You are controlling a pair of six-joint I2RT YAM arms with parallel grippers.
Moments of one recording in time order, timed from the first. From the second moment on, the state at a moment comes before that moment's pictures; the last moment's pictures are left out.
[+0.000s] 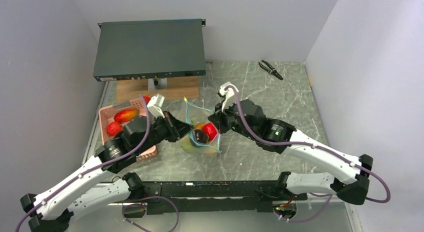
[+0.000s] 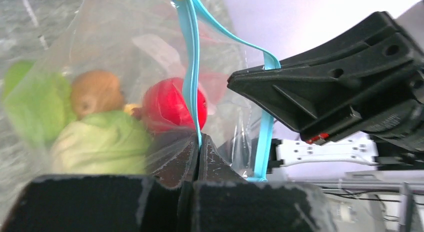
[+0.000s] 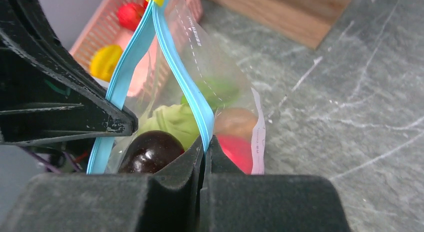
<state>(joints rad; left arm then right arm) -0.88 0.73 0.84 -0.39 -0.07 -0.89 1.07 1.14 1.14 -0.40 0.22 0.29</state>
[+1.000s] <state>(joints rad) -0.80 0.70 0.58 -0.27 0.06 -0.99 0.97 1.31 1.10 -0.40 0.12 0.40</state>
